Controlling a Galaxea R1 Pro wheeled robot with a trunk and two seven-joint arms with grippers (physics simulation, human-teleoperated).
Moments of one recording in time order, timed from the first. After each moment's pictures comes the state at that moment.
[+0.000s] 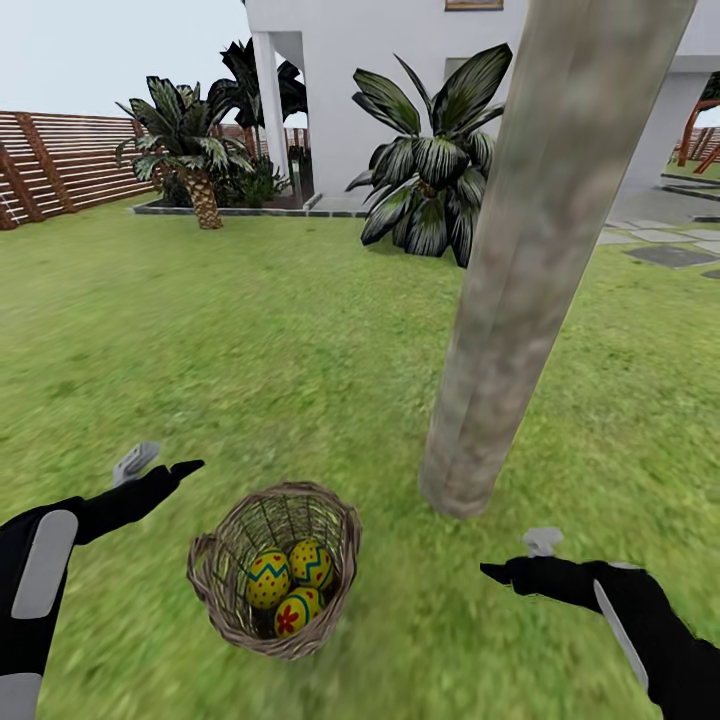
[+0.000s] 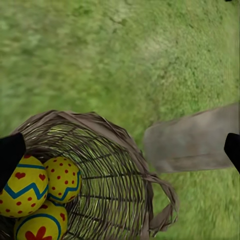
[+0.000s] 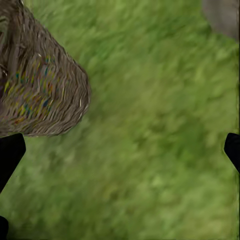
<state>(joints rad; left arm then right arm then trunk) -0.48 0.21 0.36 -1.37 0.71 0.95 -0.11 -0.38 -0.26 -0.10 -1.10 -0.01 0.65 0.71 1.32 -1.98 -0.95</state>
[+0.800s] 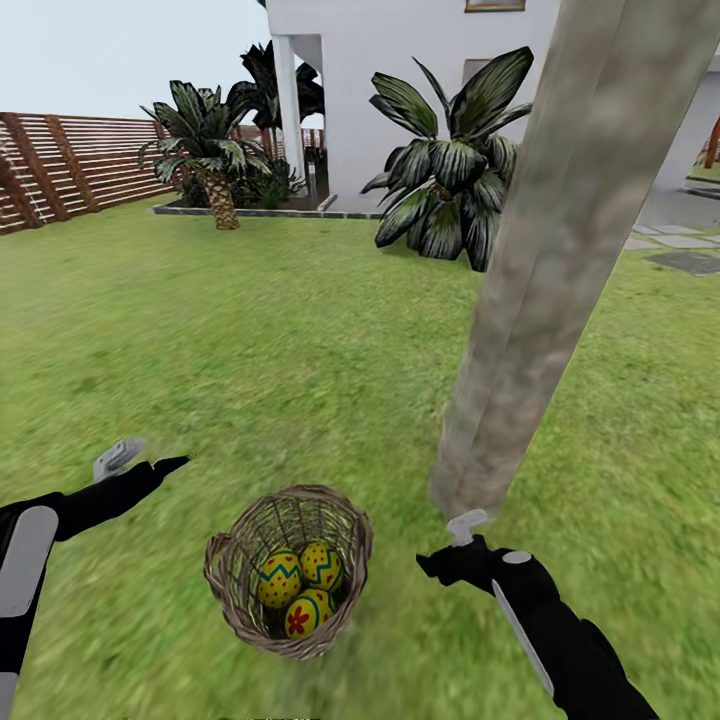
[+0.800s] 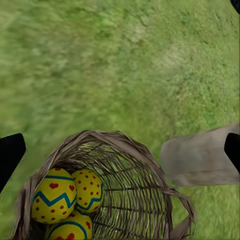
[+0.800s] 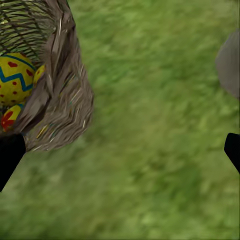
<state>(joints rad) -0.48 0.27 0.36 -1.38 0.71 0.94 -0.11 -0.38 -0.08 0.21 -1.24 0.04 0.65 0.29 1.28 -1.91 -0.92</state>
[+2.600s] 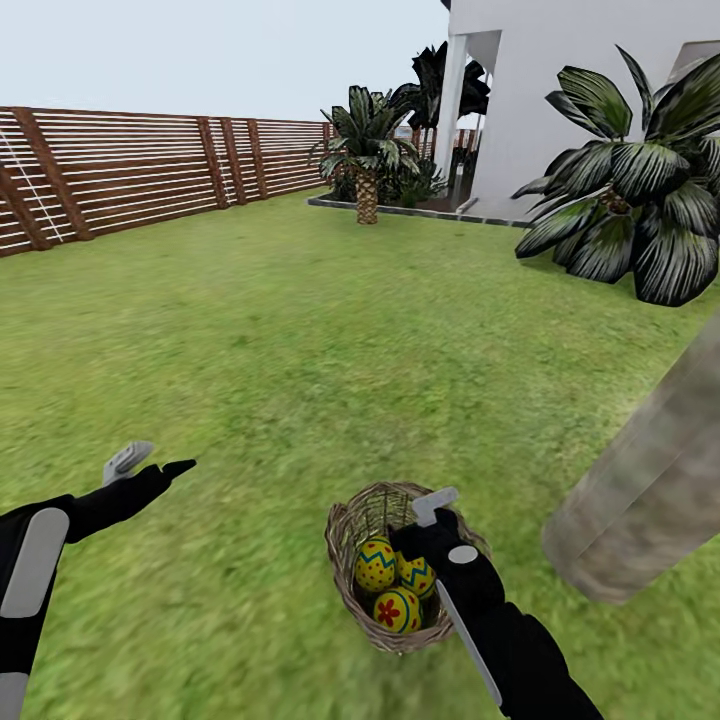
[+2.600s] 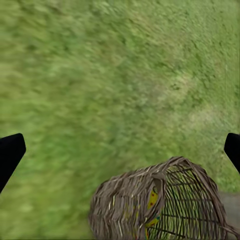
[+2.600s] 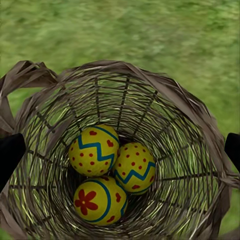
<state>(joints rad) -0.48 0.25 0.35 -1.37 0.70 0.94 -0.10 -0.38 0.05 0.35 -1.35 0.06 0.65 -0.07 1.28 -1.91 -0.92</state>
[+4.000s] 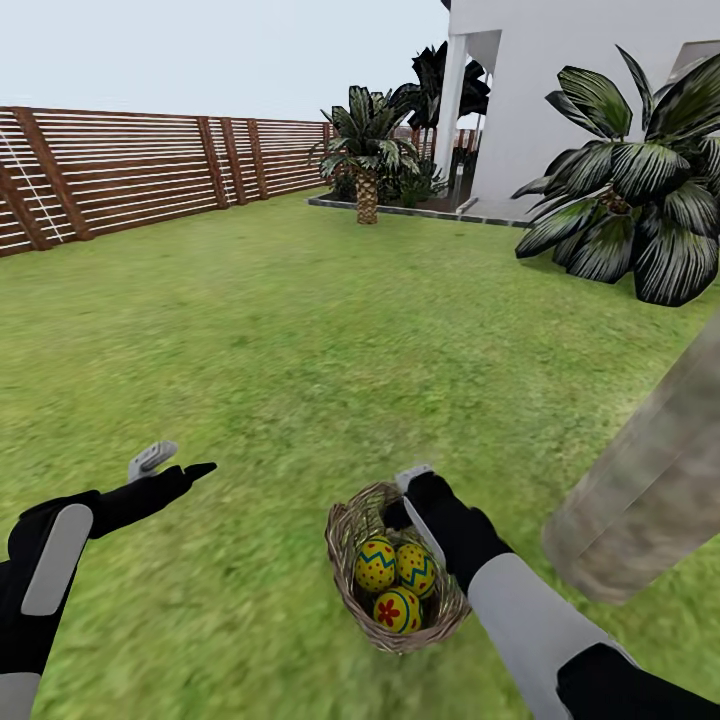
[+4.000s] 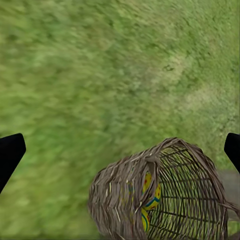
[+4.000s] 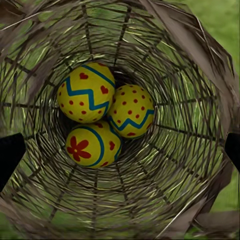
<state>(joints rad) -0.48 0.25 0.24 -1.38 0.70 0.93 -0.10 -0.83 0.16 0.34 -0.68 0.00 0.87 -0.06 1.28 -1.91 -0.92</state>
